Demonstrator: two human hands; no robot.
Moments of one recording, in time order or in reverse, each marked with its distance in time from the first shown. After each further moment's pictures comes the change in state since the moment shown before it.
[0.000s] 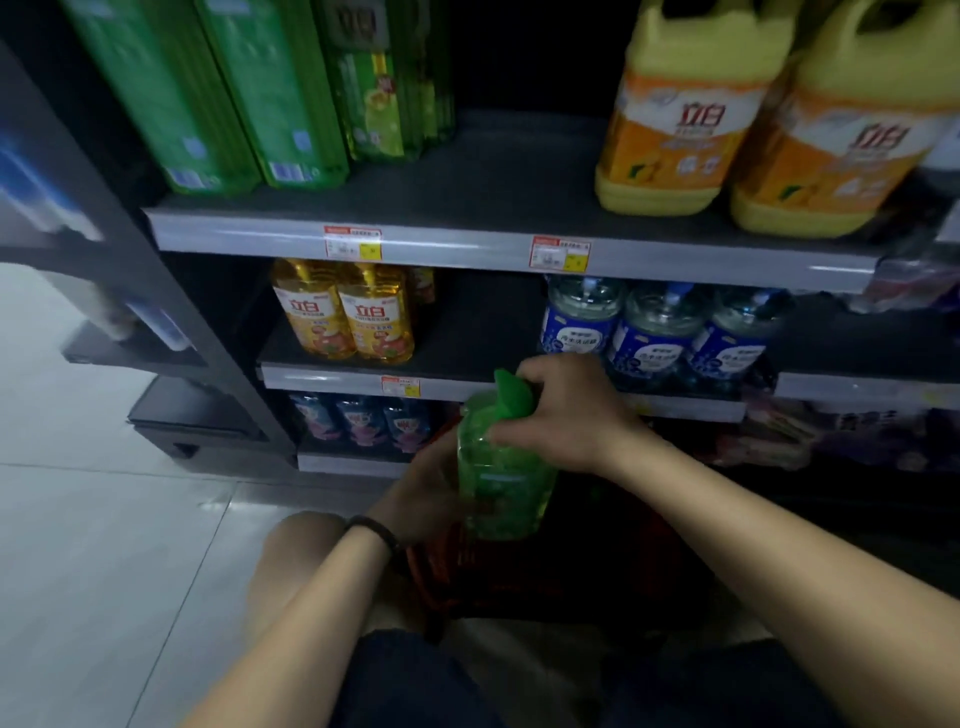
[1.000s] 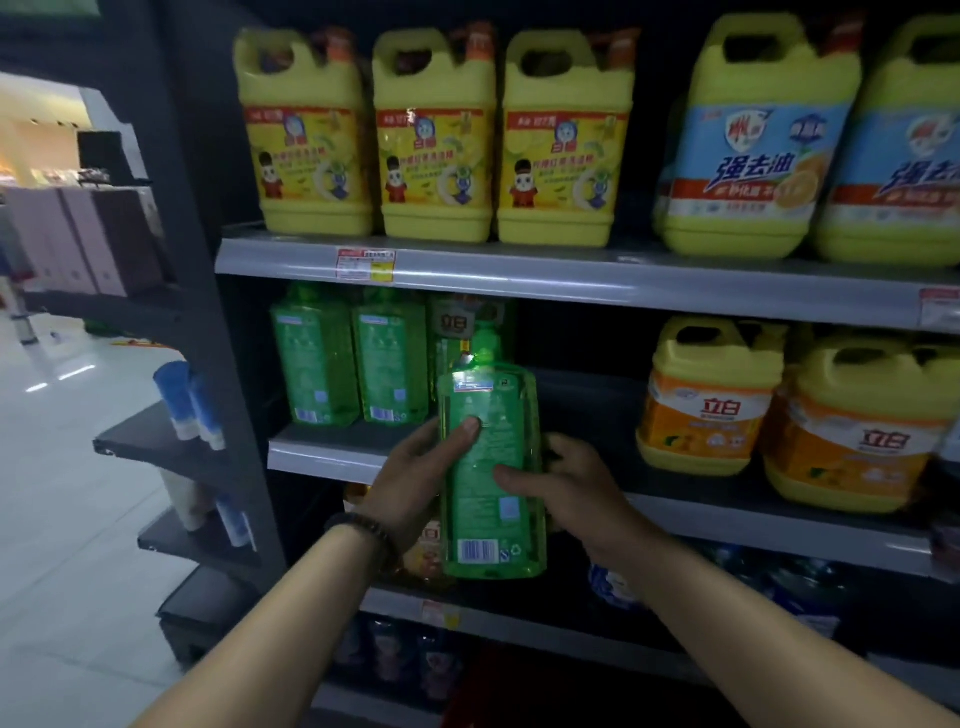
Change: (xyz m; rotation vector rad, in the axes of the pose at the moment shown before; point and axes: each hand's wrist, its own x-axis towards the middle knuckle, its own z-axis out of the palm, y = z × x) left_hand 0.051 0.210 -0.128 -0.411 0.330 0.179; right_hand 0.098 -0.096 -0.062 0.755 0.035 -0.054
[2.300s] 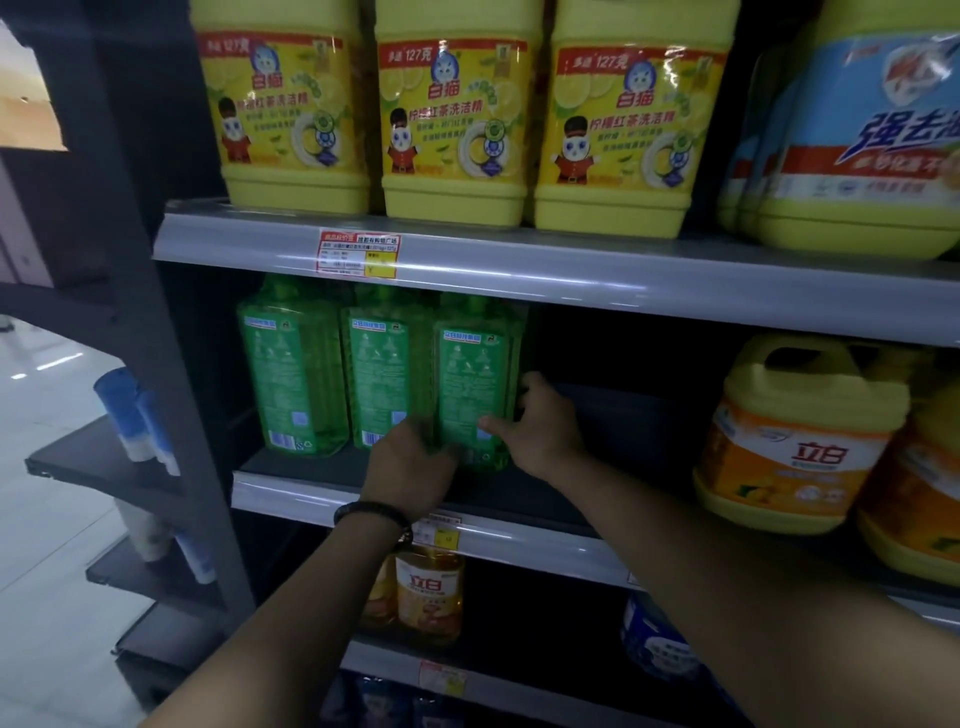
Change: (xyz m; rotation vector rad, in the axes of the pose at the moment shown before) left_hand 0.115 0.000 -0.037 0.839 0.329 0.107; right_hand 0.200 0.017 0.031 -0.542 0.259 -0.216
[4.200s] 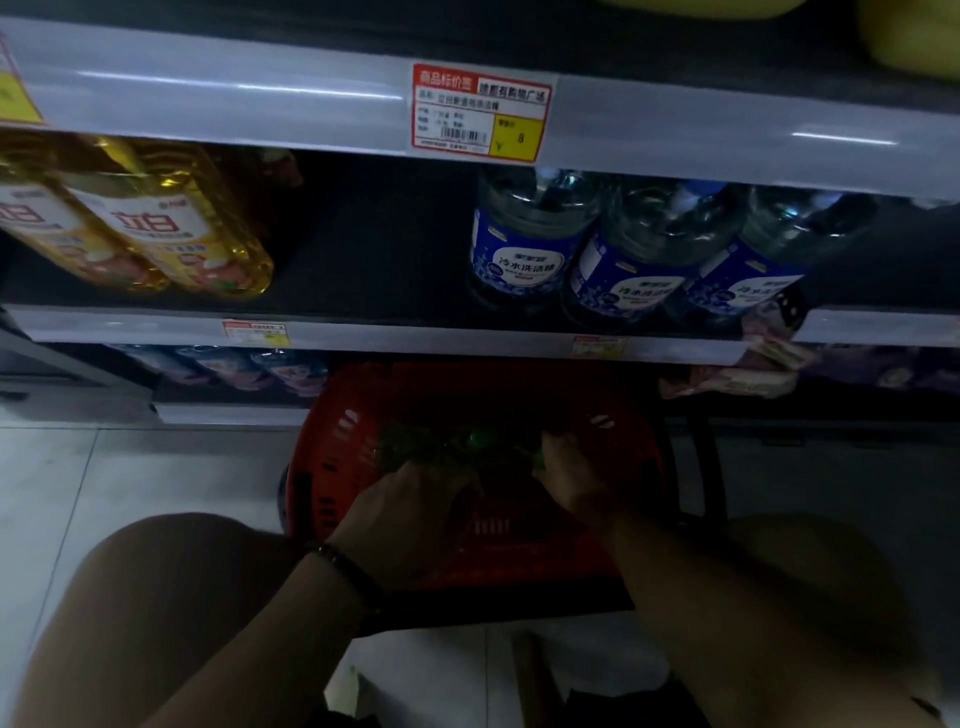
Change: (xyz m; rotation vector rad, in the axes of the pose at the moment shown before) left_hand -0.254 -0.132 0.243 0.427 -1.028 0.136; right_hand -0.369 0.470 0.007 -0.665 -0.690 0.571
